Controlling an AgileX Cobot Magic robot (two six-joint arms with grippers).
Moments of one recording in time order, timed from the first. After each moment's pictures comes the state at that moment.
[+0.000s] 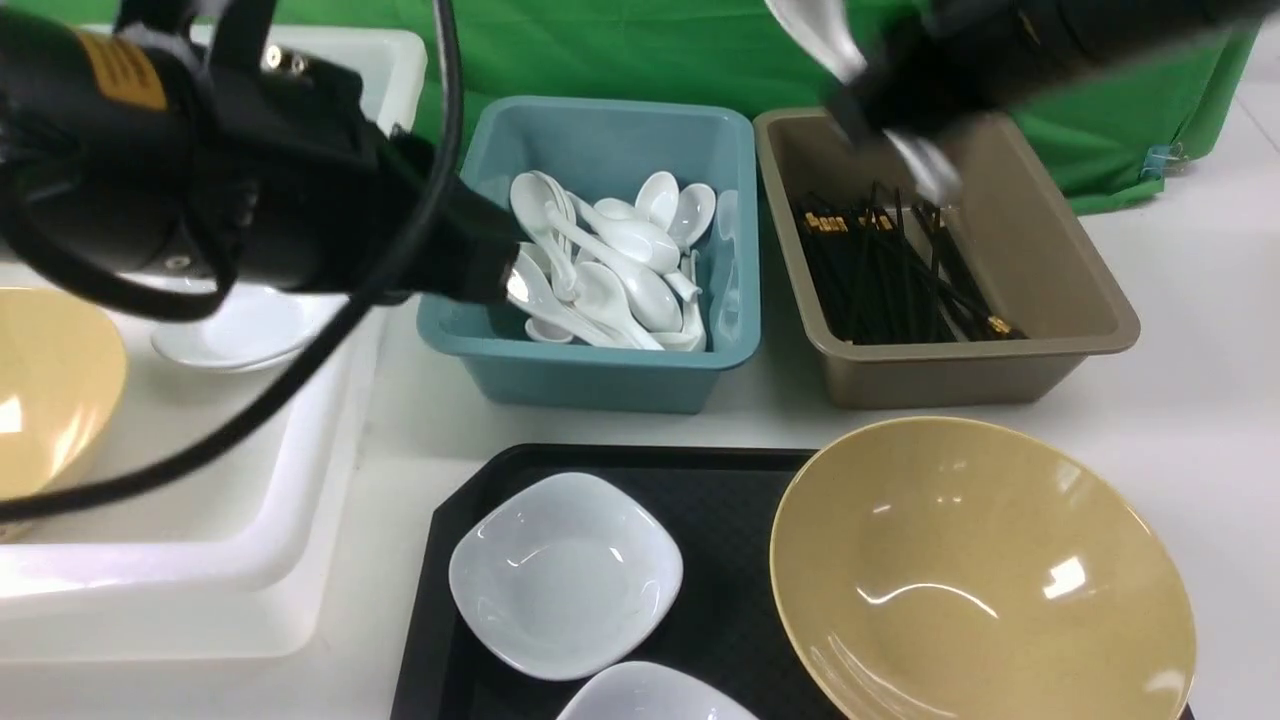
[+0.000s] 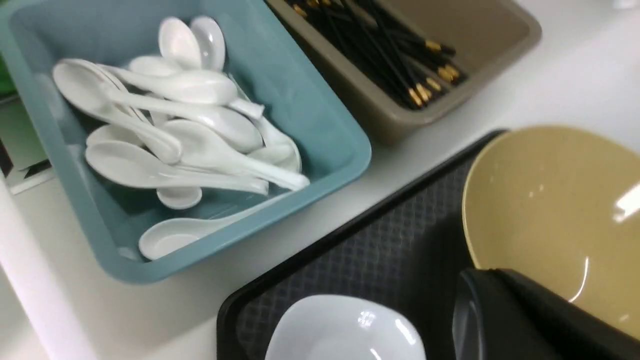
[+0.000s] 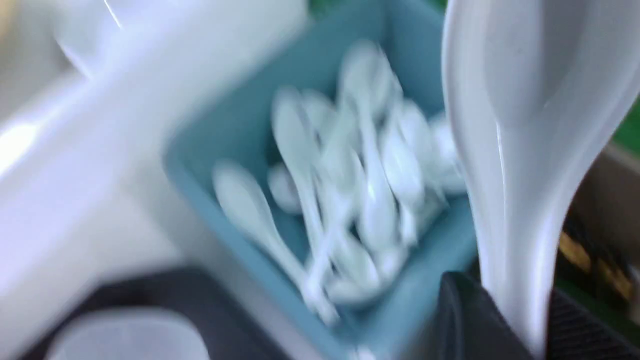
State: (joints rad) right arm 0.52 1.68 -1.71 0.22 0.73 -0.28; left arm -0.51 1.16 -1.19 -0.18 0.70 0.11
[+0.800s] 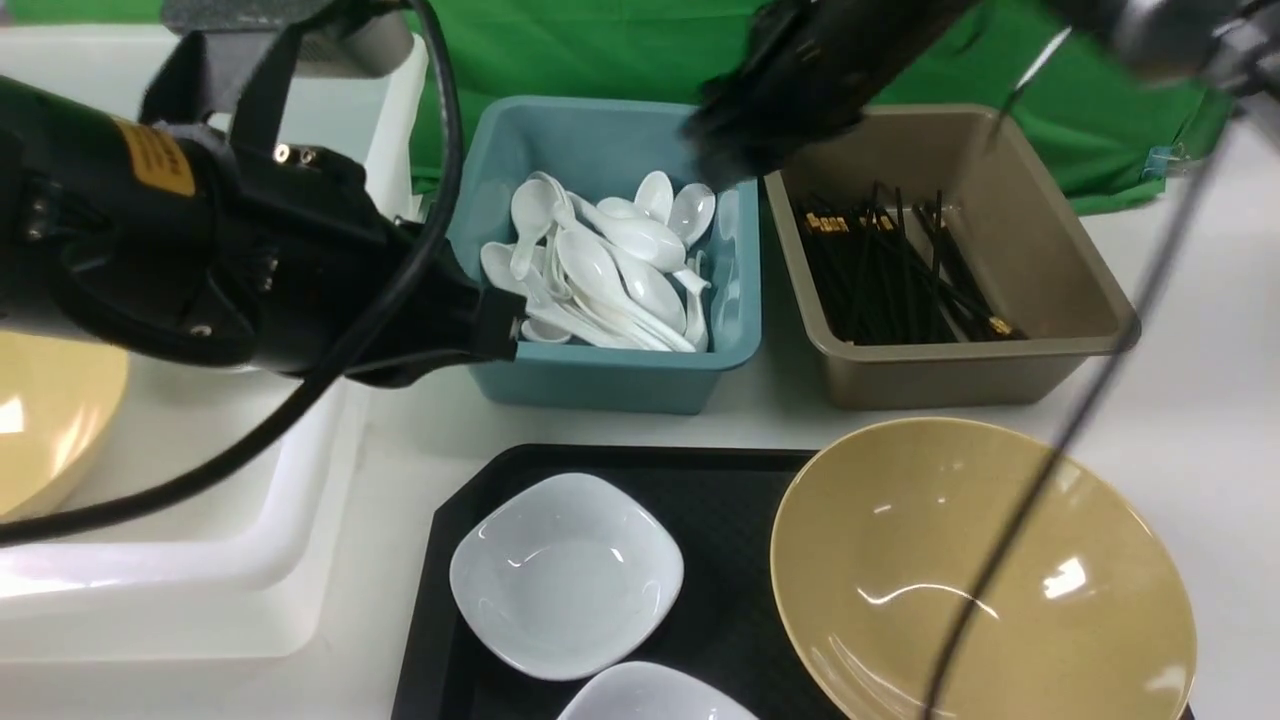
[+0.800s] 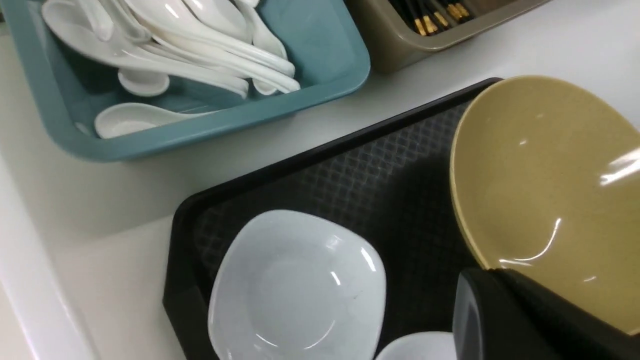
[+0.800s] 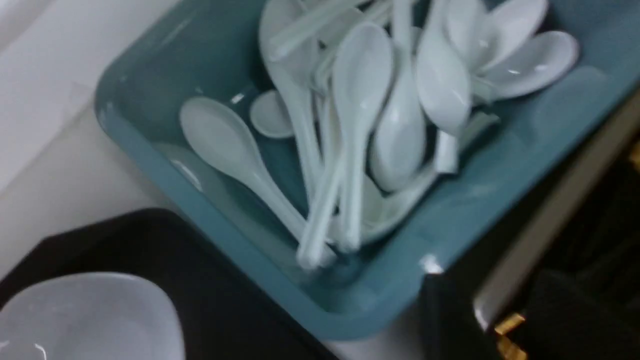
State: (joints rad) right arm 0.48 2.00 -2.17 0.12 1.17 -0.18; left arm -0.51 1.16 -1.14 -0.22 0.77 -0.03
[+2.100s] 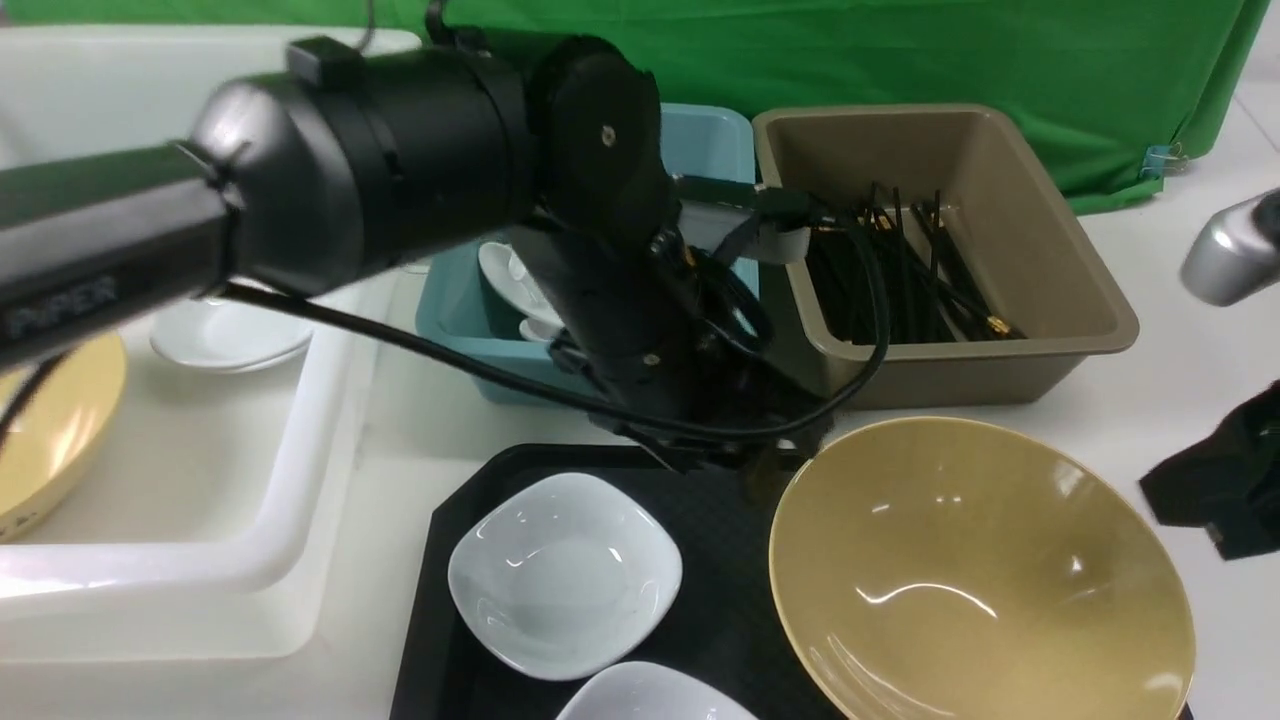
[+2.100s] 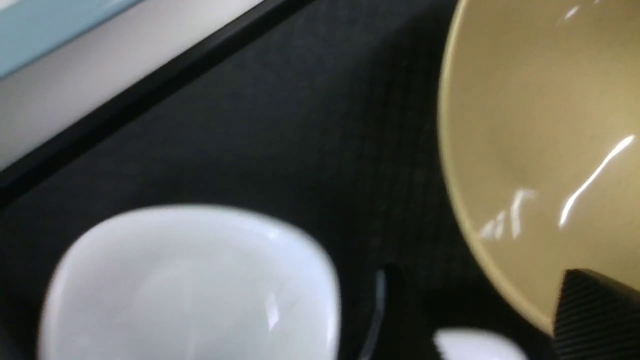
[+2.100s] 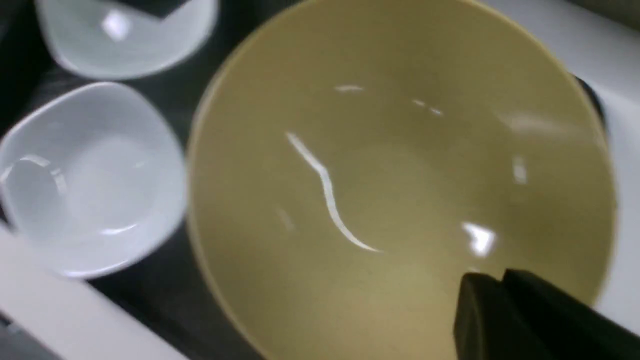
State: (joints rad) right arm 0.27 1.11 -1.00 0.32 1.03 -0.36; left arm -0.67 1.77 -1.54 -0.16 1.05 -0.04
